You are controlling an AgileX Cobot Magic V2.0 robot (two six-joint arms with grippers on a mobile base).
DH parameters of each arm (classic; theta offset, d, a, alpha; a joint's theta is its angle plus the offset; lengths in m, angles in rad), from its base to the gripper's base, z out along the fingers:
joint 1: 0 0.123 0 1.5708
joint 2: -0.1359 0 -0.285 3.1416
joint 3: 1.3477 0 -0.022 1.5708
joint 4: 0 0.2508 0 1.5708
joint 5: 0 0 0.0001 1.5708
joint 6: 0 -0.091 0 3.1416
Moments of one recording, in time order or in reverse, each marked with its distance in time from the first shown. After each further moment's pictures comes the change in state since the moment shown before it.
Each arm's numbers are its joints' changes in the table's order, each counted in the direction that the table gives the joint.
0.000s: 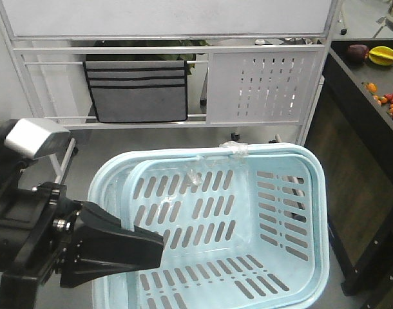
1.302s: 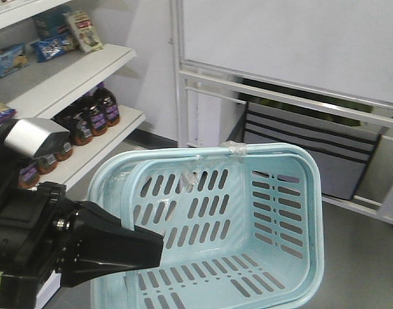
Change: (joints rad) left arm 0.000 0.000 0.000 0.000 0.000 0.000; right arm 0.000 0.000 0.000 0.000 0.000 0.000
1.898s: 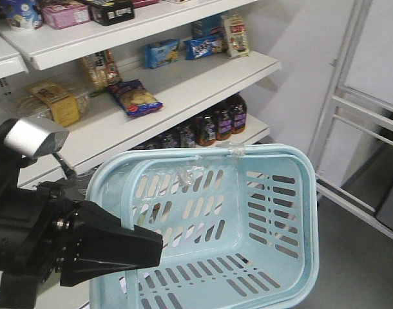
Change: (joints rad) left arm 0.000 0.000 0.000 0.000 0.000 0.000; right arm 0.000 0.000 0.000 0.000 0.000 0.000
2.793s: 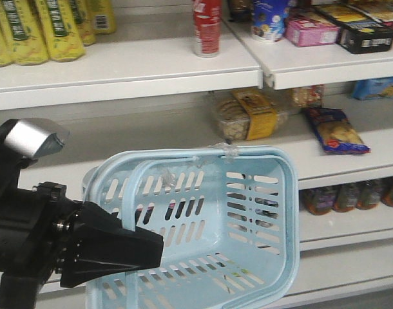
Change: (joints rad) left arm 0.000 0.000 0.000 0.000 0.000 0.000; right arm 0.000 0.000 0.000 0.000 0.000 0.000
